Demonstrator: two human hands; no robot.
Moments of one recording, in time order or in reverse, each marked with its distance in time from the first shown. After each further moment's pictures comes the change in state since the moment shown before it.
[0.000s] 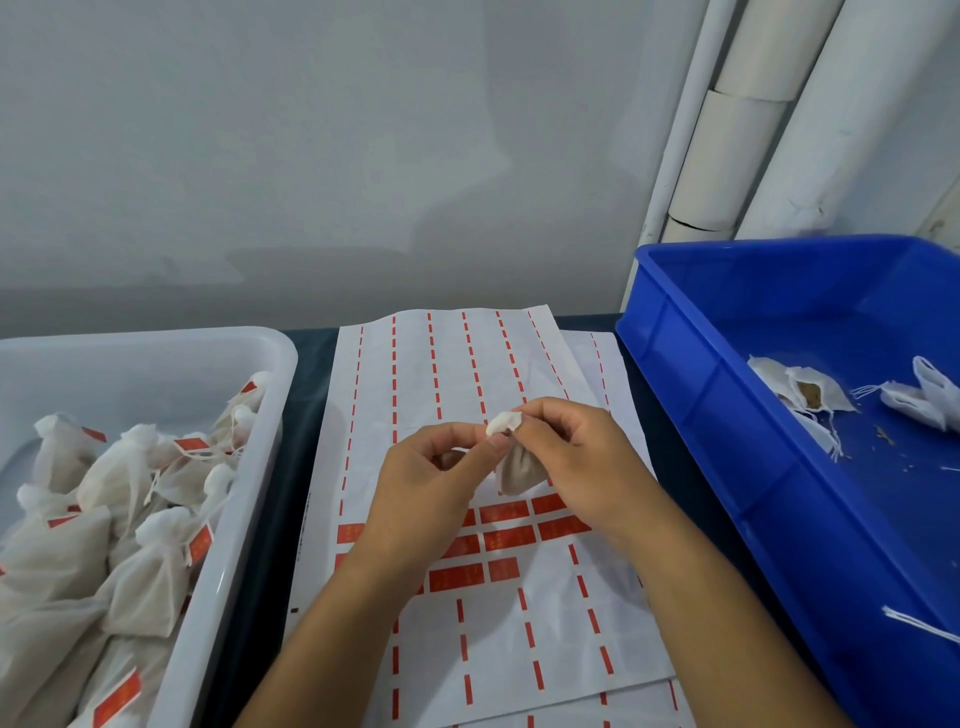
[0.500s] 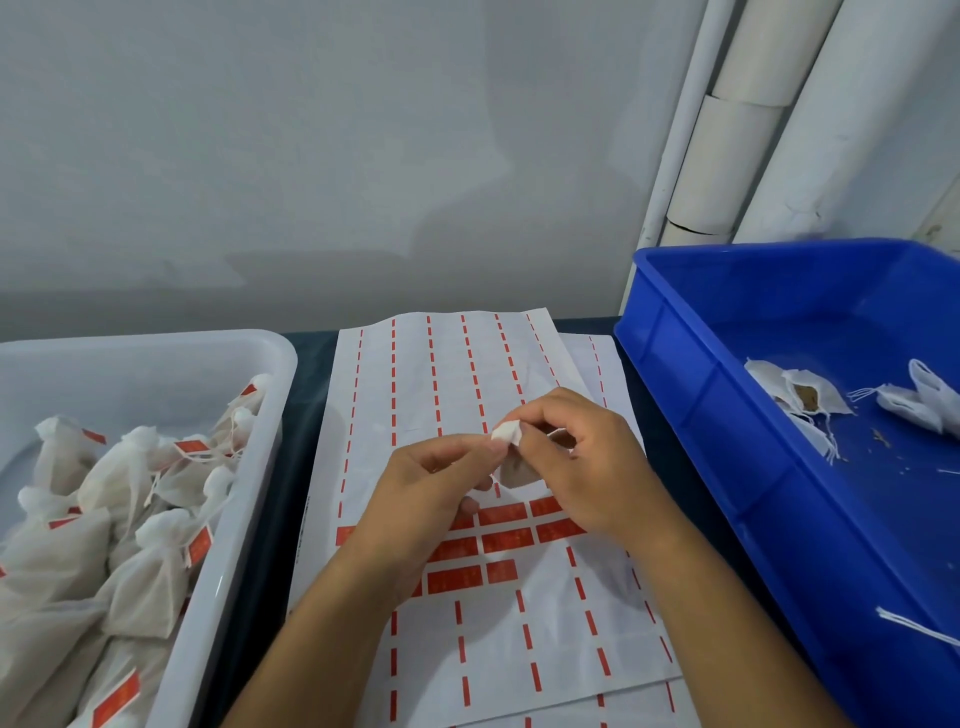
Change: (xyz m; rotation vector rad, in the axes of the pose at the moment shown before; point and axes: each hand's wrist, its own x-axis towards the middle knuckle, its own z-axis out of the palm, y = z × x) left_hand -0.004 0.007 -0.007 -0.024 -0.152 -0.090; right_hand -0.003 0.002 -0.009 -0.135 0.034 -0.240
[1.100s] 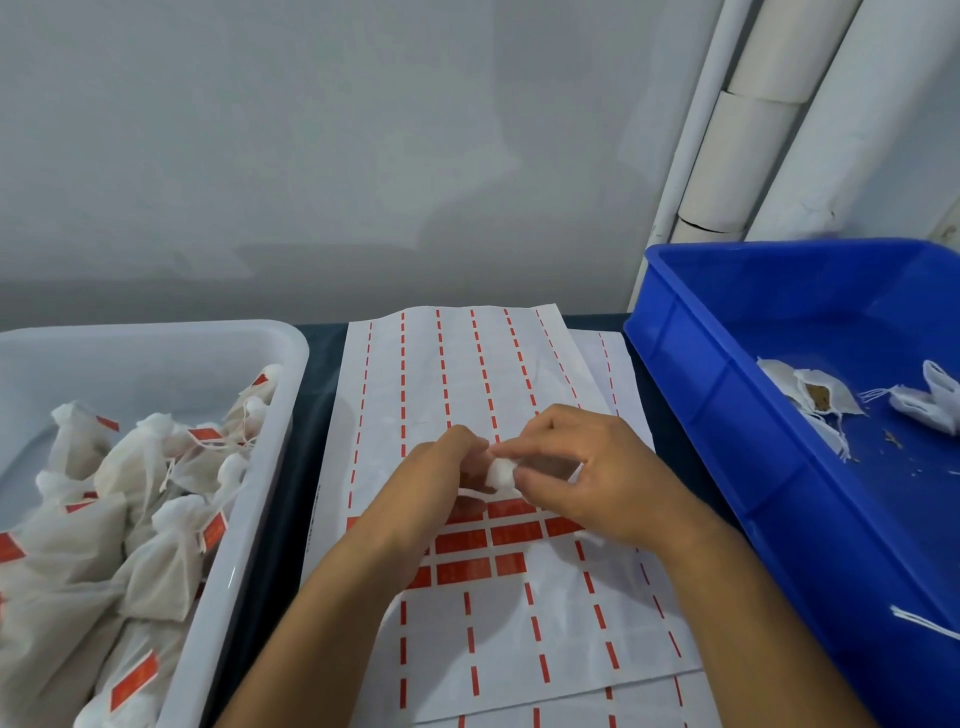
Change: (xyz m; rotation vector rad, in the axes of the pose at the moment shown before) left_hand 0.005 0.009 -0.005 0.138 0.024 -0.267; right_hand -0.005 0.005 -0.009 -0.196 -0.269 0.031
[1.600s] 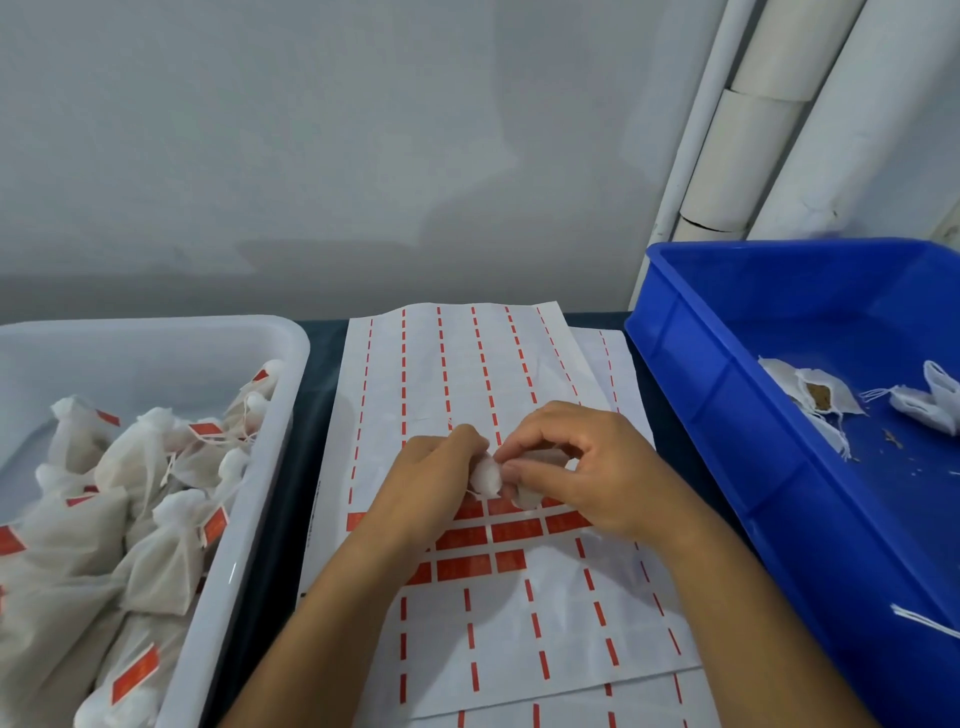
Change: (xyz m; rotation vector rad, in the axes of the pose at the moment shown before) left_hand 0.005 -0.008 0.001 0.122 0.120 0.118; right_hand 0.002 -0.006 -0.002 0.168 -0.019 -0.048
